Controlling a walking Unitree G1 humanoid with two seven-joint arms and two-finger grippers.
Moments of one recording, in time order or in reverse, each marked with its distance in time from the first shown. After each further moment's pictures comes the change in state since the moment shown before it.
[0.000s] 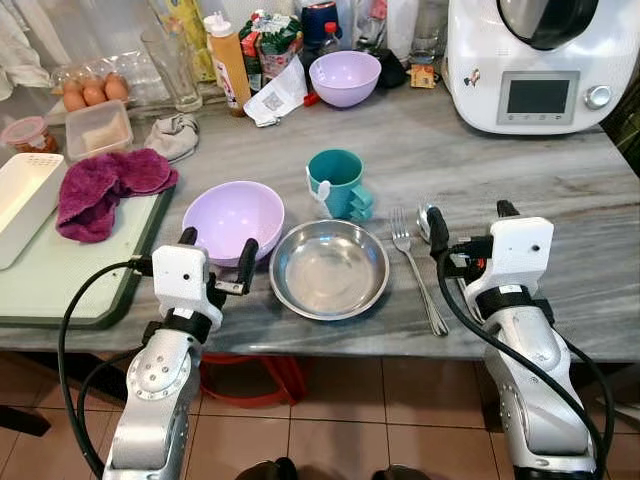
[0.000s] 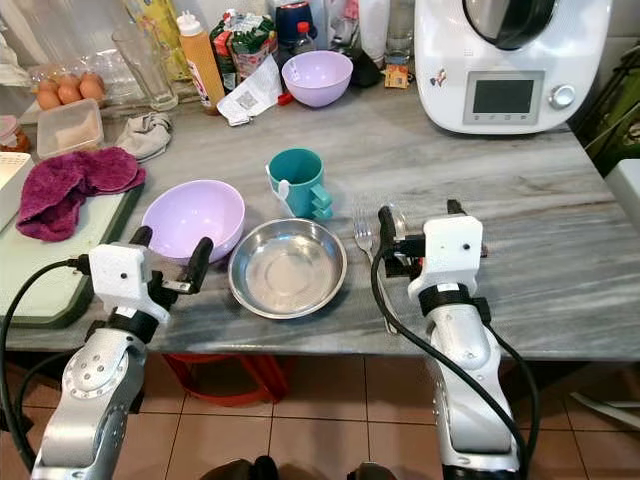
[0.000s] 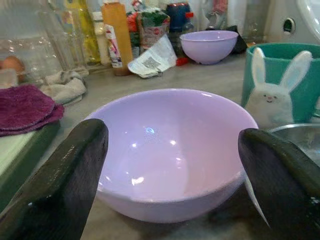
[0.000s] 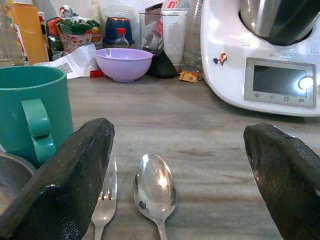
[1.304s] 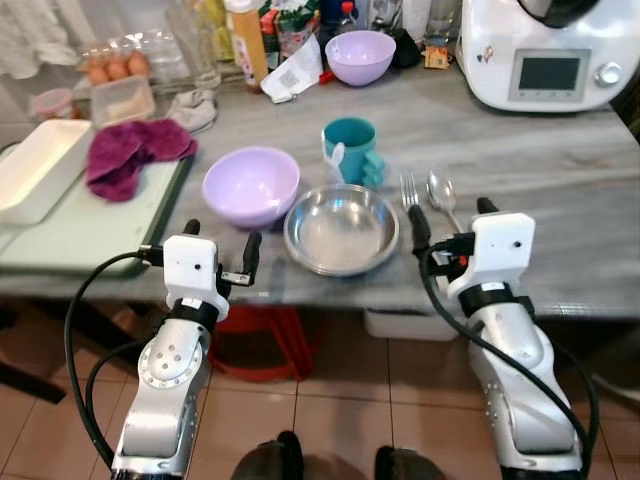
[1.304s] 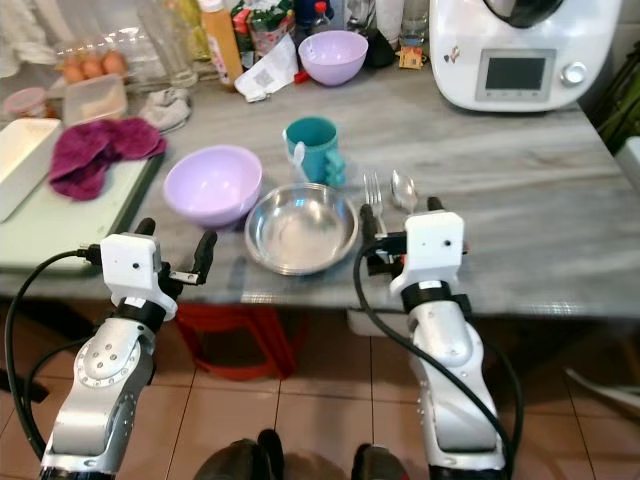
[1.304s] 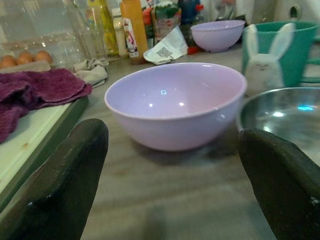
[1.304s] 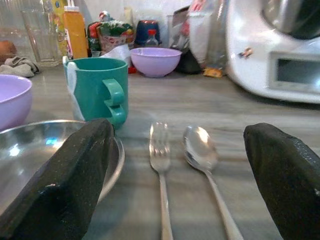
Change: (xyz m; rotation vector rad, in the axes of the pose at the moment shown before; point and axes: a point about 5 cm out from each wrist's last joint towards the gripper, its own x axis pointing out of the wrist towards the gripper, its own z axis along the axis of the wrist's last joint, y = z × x) left arm 0.008 -0.006 0.001 0.041 0.011 0.021; right arm 0.002 0.016 0.005 0.033 -0.008 0.039
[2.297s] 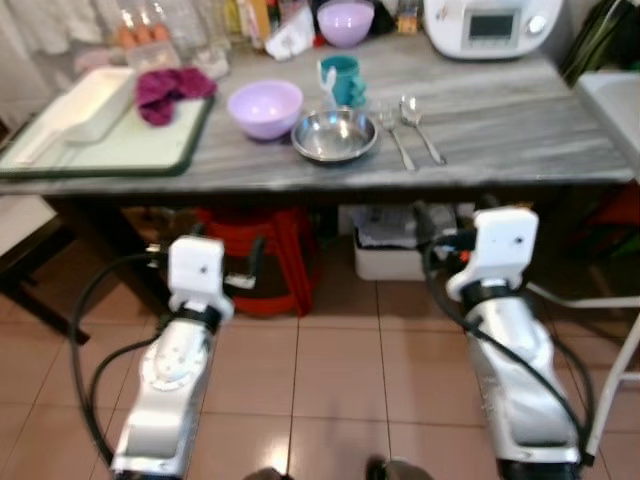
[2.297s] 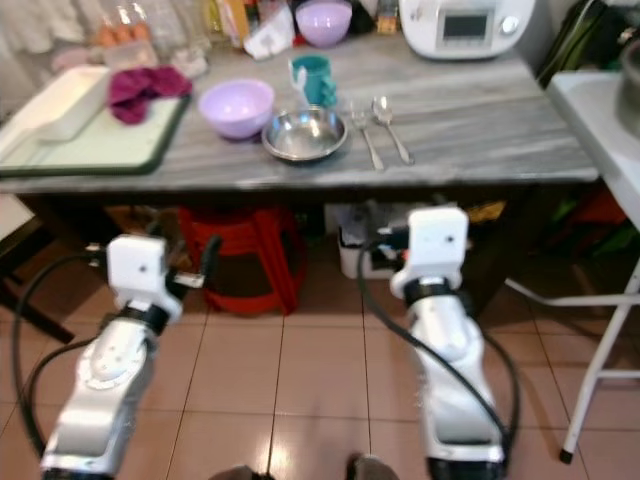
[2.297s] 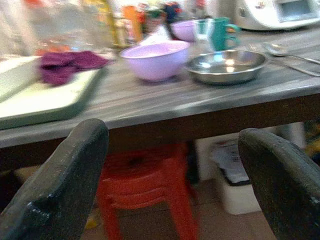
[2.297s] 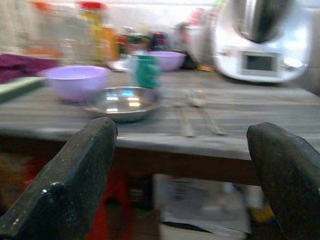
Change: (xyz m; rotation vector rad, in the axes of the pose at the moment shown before) left arm 0.000 0.003 -0.005 0.022 0.014 0.000; right arm 0.006 0.005 0.001 0.018 -0.019 0.001
